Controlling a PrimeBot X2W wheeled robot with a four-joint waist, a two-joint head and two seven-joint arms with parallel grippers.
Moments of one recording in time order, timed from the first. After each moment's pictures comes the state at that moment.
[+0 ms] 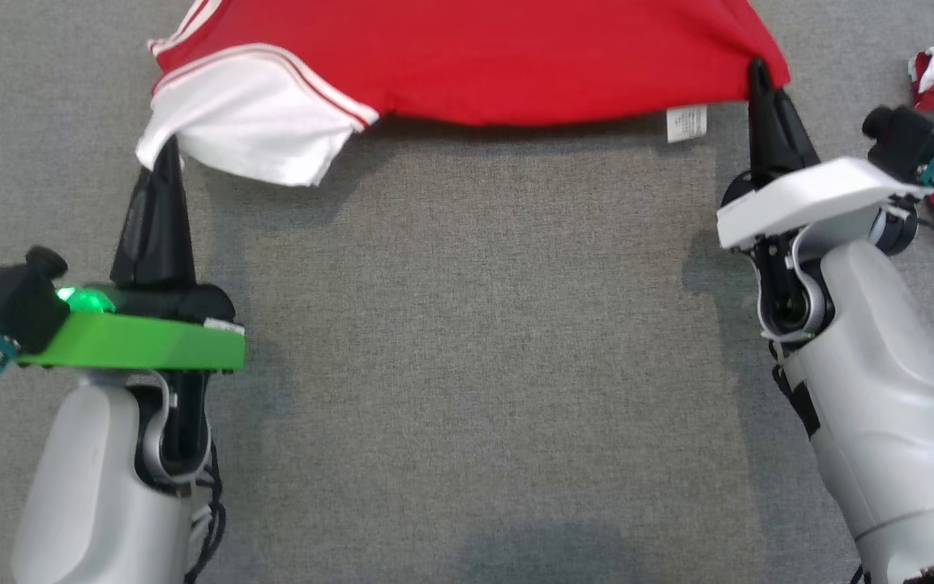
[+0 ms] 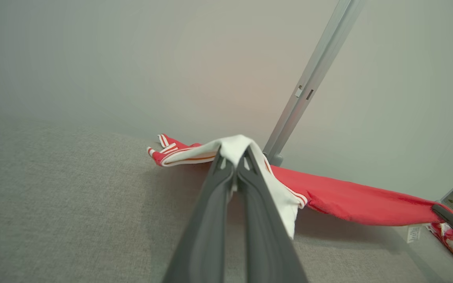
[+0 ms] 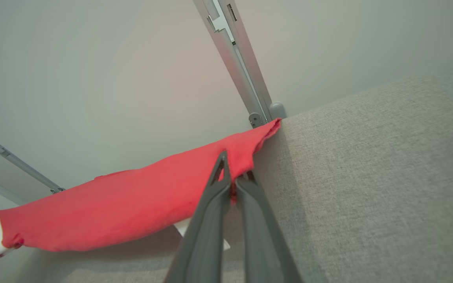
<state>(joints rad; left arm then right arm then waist) -0.45 0.20 -0.16 0.18 -0.63 -0.13 -0.26 -0.76 -0.13 0.13 0.63 0.60 0.13 -0.26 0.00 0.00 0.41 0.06</state>
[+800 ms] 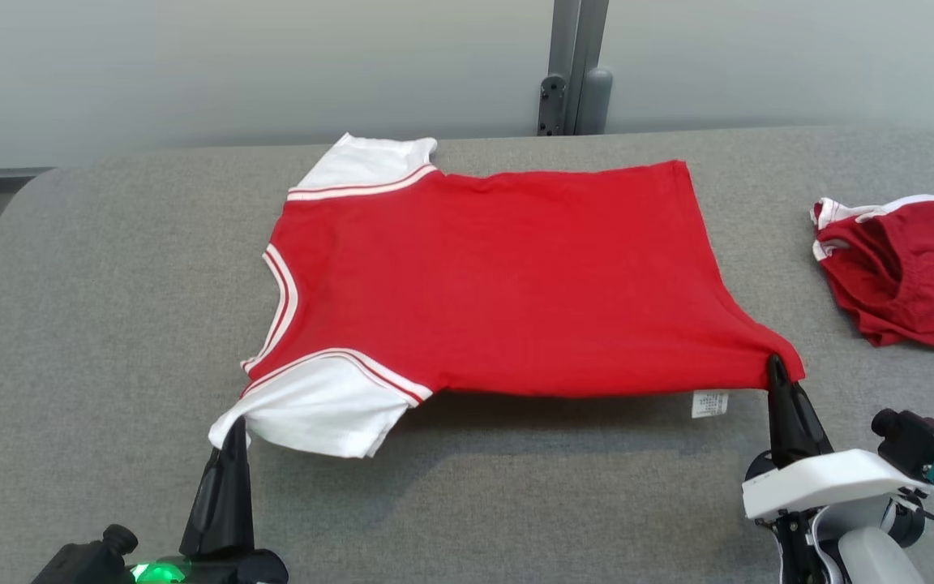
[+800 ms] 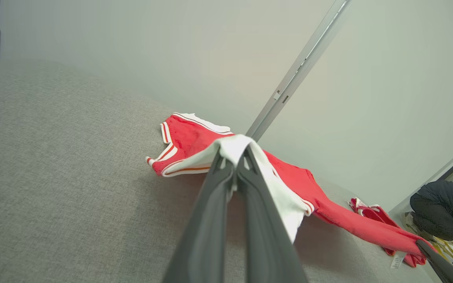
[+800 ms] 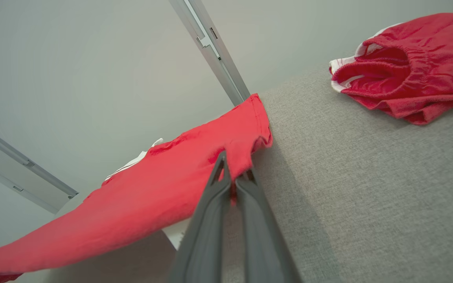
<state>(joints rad) 0.15 0.10 -0.14 -0.05 -0.66 -0.13 -0.26 -0.11 -0.07 0.02 0.32 0.60 0.13 -0.26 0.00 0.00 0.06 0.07</state>
